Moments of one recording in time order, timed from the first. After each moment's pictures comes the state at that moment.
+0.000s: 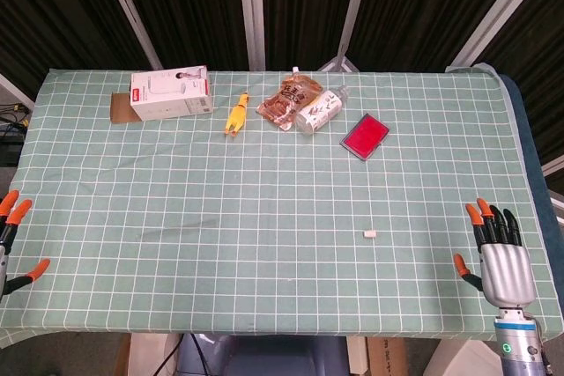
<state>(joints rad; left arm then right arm) -0.03 -1.16 -0.05 -1.53 1.58 1.63 -0.01 0.07 -1.26 0.09 -1.65 -1.49 1.53 -0.24</state>
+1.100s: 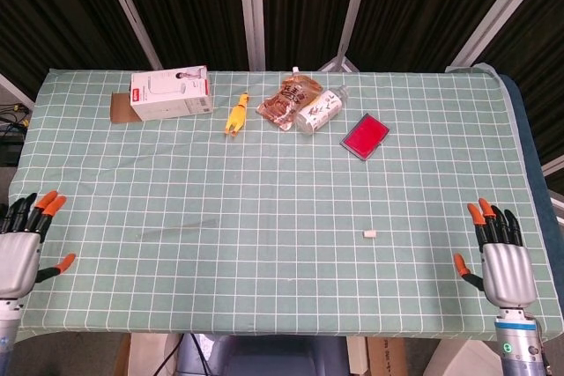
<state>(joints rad) -0.10 -1.17 -0.07 -1.72 1.49 1.49 0.21 0.07 -1.25 0.09 -1.66 -1.48 1.52 -0.21</state>
